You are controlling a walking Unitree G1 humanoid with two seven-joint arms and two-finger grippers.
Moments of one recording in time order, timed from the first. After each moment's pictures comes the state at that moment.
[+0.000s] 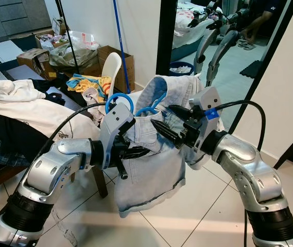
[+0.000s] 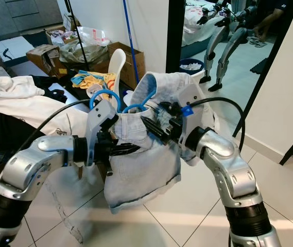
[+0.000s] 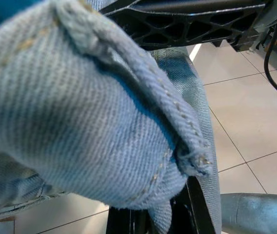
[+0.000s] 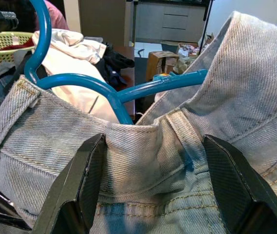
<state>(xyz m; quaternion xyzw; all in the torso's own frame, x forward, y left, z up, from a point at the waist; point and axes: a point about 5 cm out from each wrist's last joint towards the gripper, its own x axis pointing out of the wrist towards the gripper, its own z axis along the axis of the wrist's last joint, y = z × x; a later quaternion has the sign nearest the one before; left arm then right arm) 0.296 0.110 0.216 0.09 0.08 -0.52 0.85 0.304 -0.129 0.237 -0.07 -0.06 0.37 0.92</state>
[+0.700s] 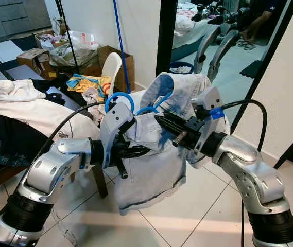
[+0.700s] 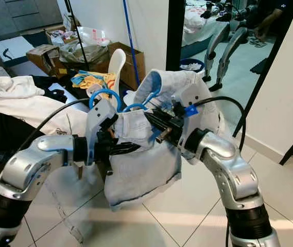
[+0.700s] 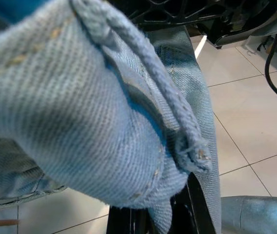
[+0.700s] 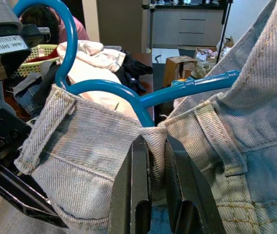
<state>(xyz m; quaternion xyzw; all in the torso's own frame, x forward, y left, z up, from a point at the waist) 0.296 0.110 0.218 0.10 0.07 -0.52 0.85 0.298 -0.127 0.240 -0.04 -0.06 0.40 0.91</state>
